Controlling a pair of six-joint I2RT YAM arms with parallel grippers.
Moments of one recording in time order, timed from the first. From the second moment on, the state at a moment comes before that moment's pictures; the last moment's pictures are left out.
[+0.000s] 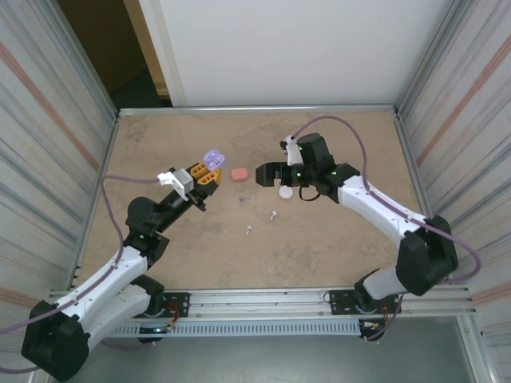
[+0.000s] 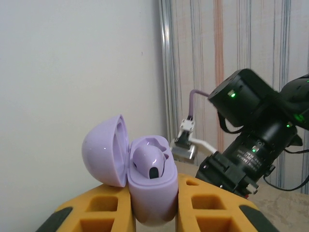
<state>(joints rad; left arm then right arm) -0.48 0.84 0.42 0.75 0.36 -0.02 0.56 1.47 1.12 -0.33 -0.40 0.47</state>
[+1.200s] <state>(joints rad) -0.48 0.74 0.39 0.68 0.31 0.02 0.68 2.12 1.59 -0.62 -0.39 0.43</state>
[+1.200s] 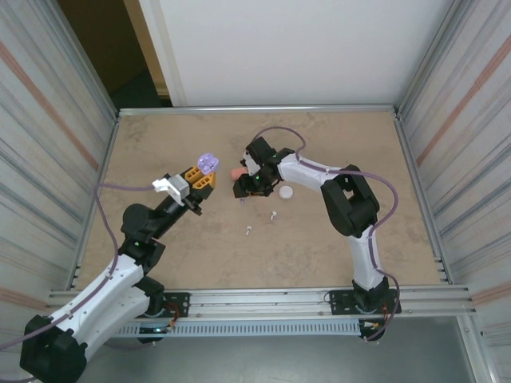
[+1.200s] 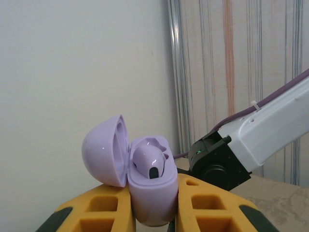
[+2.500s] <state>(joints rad) -0.48 0.74 0.38 0.64 0.30 0.03 0.70 2.25 1.74 -0.73 -0.34 0.38</state>
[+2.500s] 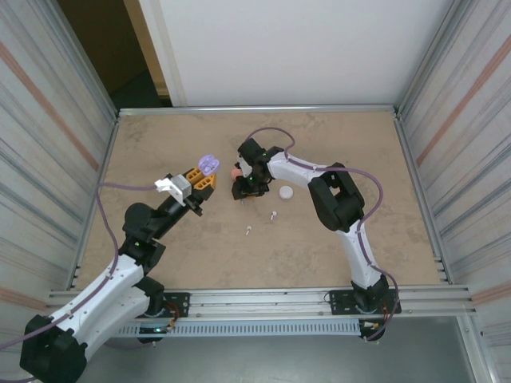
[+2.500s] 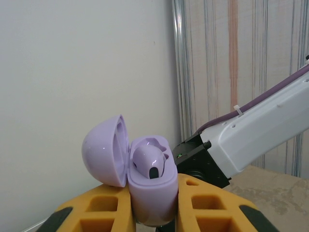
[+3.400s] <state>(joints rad) -0.48 0.74 0.38 0.64 0.30 0.03 0.72 2.30 1.83 -0.82 -0.25 0.35</state>
